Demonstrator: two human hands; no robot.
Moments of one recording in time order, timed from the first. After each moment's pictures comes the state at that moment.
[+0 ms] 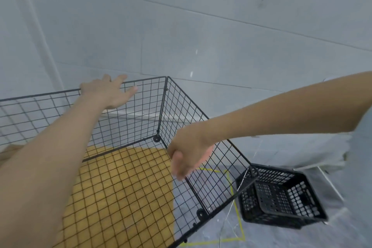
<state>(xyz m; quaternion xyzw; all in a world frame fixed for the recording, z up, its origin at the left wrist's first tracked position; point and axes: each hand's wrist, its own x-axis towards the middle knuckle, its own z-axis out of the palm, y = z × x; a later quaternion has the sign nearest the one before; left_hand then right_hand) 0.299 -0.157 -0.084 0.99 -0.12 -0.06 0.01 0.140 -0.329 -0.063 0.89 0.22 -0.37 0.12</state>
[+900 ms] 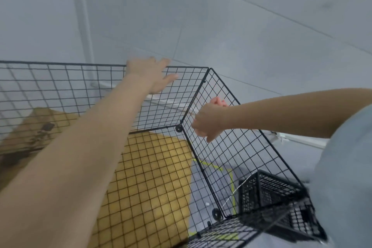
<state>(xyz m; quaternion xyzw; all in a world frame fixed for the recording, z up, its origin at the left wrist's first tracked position) 0.317 -0.145 -0.102 0.98 -0.19 0.04 -0.01 0.237 -0.329 -0.121 0.79 0.31 -0.24 0.48</state>
